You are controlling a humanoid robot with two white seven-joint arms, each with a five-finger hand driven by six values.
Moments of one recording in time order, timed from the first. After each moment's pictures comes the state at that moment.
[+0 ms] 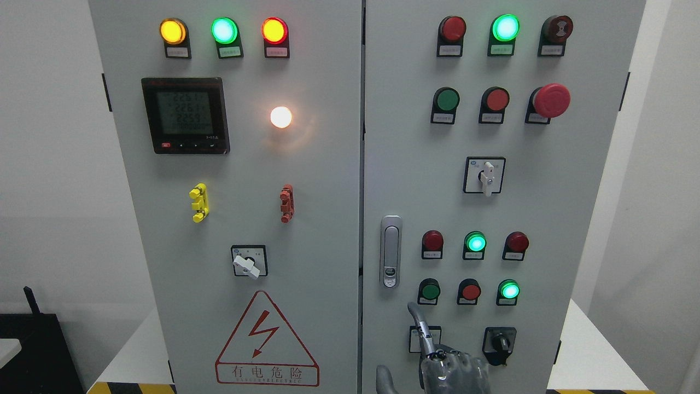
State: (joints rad) left arm 0.00 -0.09 0.00 0.00 0.00 -0.09 0.00; right arm -0.16 0.14 0.28 -1.78 1.34 0.01 -0.32
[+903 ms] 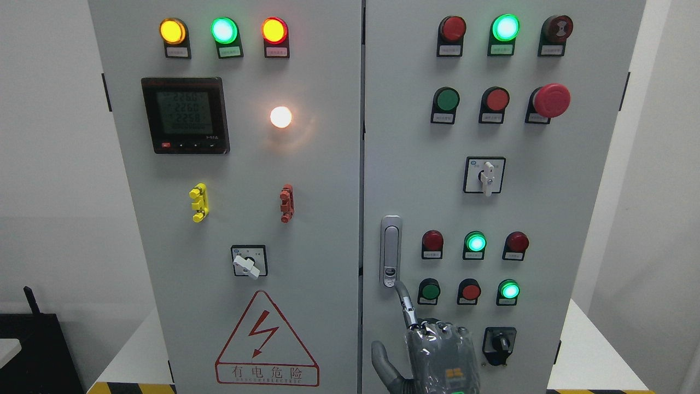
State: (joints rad) left arm 0.00 -0.09 0.01 0.00 0.00 -0.09 0.00; right arm -0.27 0.14 0.29 -1.67 1.47 0.09 -0.26
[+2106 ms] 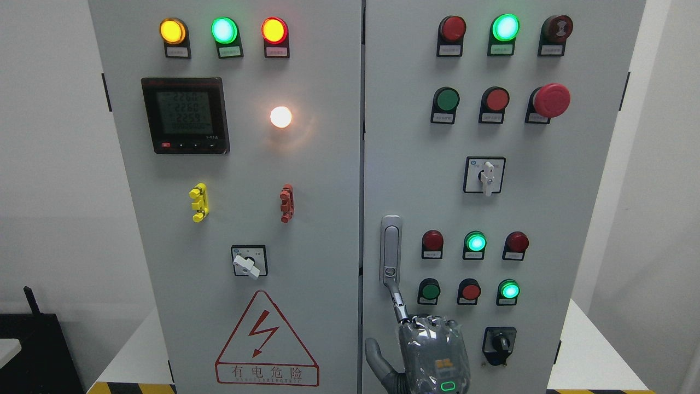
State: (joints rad) left arm 0.00 -0.09 0.01 0.00 0.00 -0.09 0.00; right arm -0.31 0.14 0.29 -1.62 1.48 0.09 -0.23
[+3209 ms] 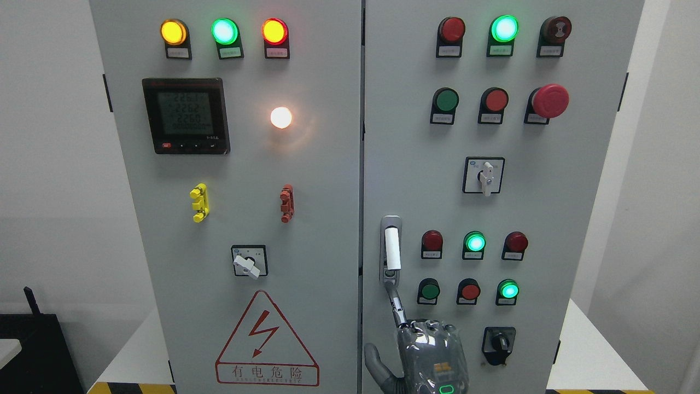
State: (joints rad) left arm 0.00 -0.09 0.00 0.00 0.00 -0.09 0.00; right arm -0.30 0.14 0.29 -1.62 1.48 0.09 -0.21
